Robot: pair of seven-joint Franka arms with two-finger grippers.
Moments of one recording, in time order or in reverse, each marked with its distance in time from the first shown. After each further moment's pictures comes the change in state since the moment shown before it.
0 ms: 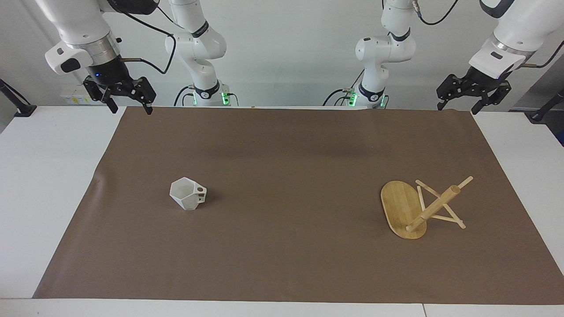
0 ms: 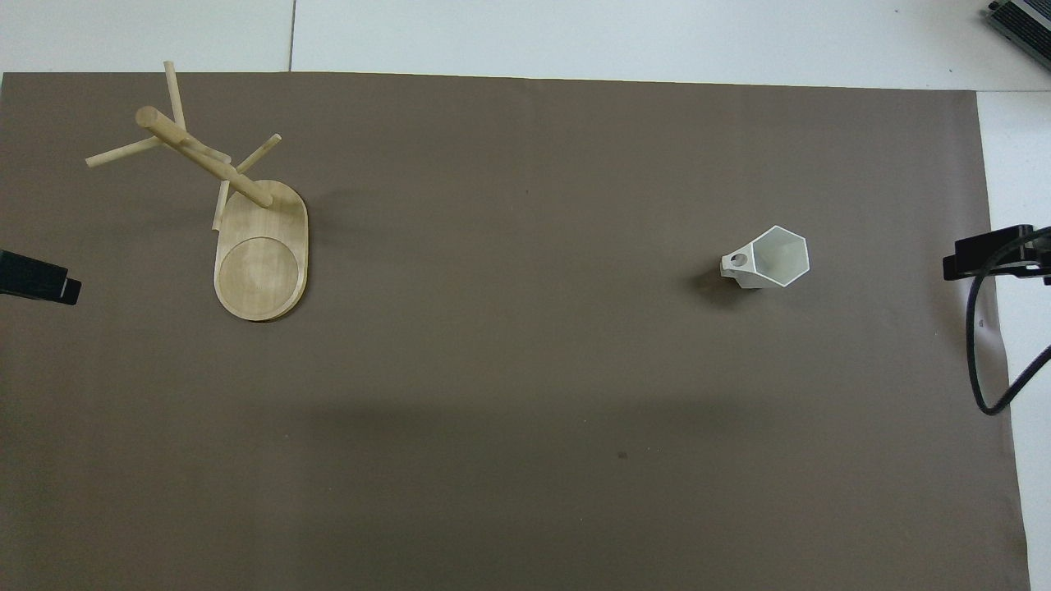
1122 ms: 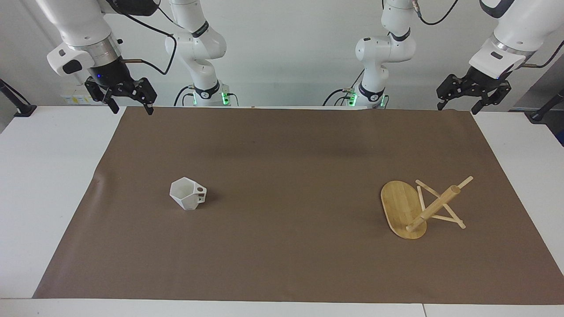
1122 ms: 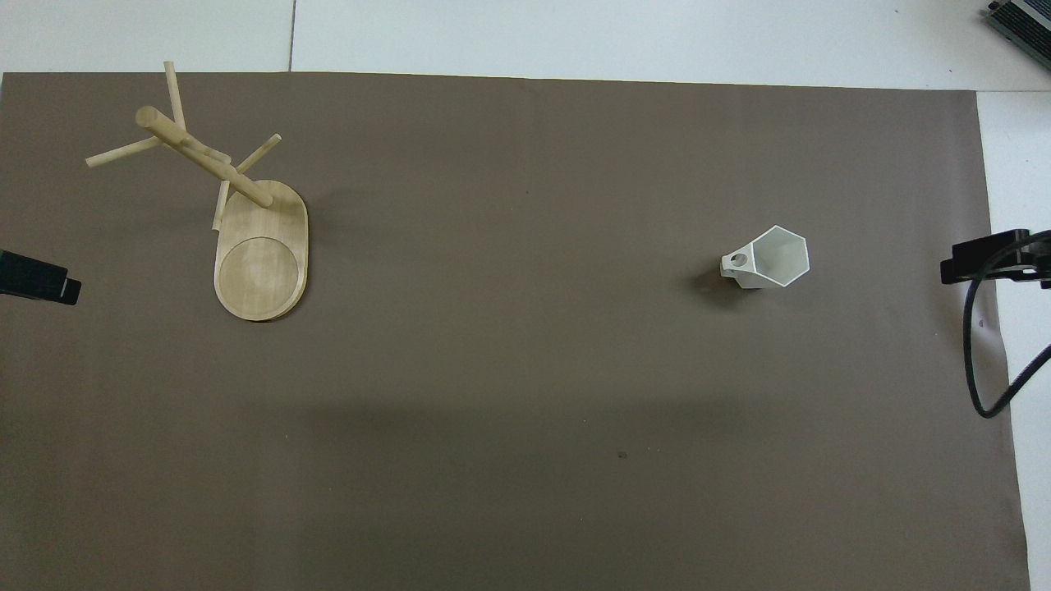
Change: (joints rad) left arm 0.000 0.000 0.000 0.000 0.000 0.000 0.000; right arm 0.000 -0.007 0.000 -0.015 0.000 0.004 0.000
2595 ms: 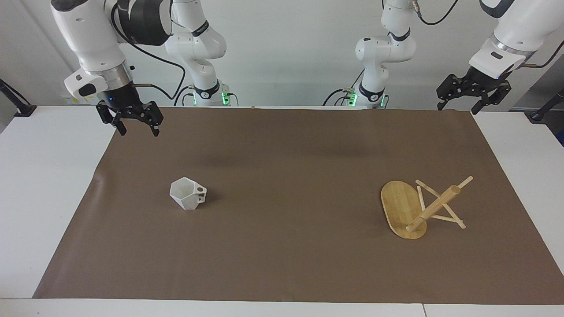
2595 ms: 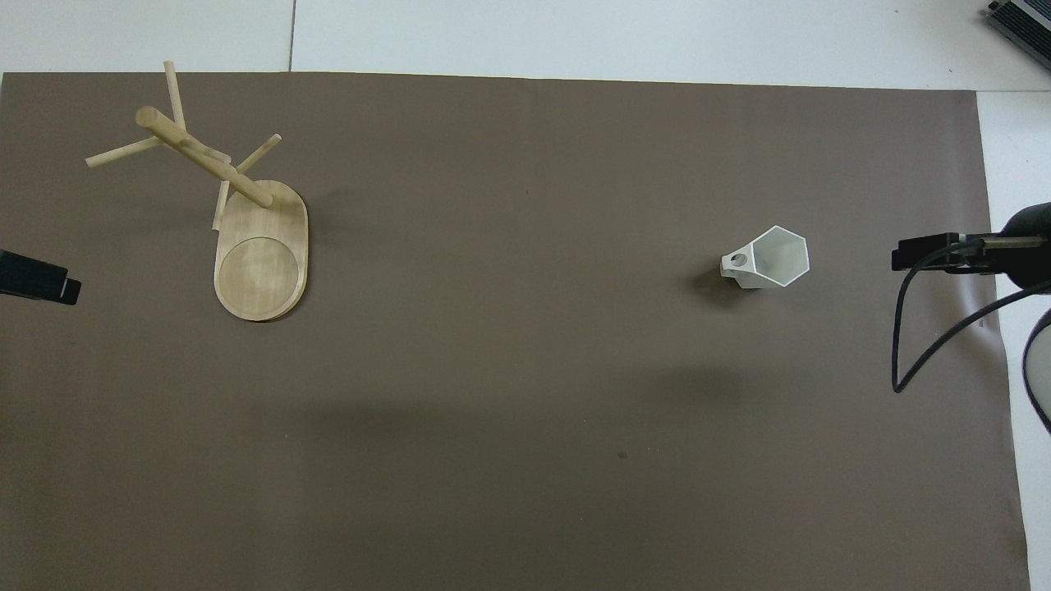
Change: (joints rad) left arm 0.000 0.000 0.000 0.000 0.000 0.000 0.000; right arm 0.000 -0.046 0.004 -0.287 0.000 0.353 -0.002
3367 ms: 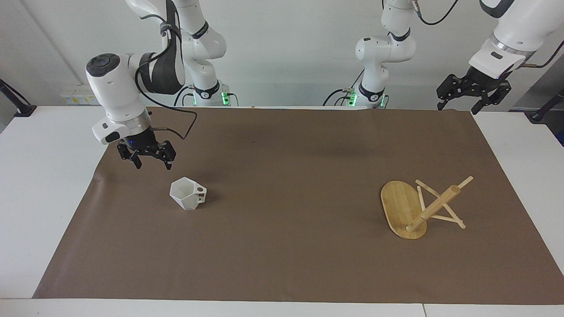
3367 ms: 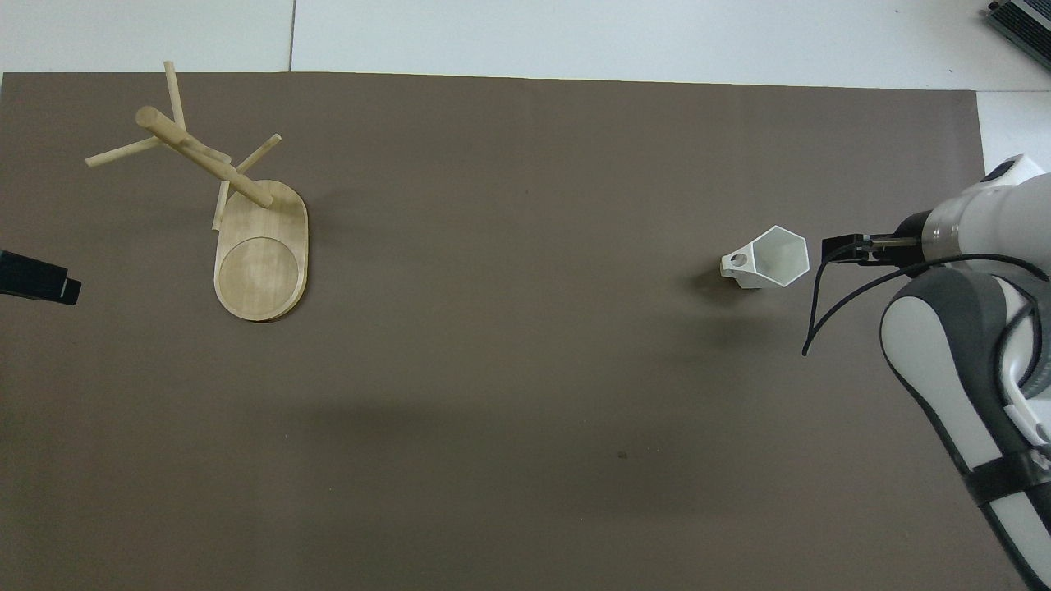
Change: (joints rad) left arm 0.000 0.000 0.000 0.000 0.000 0.000 0.000; right arm 0.001 0.150 0.005 -0.133 0.000 0.294 0.000
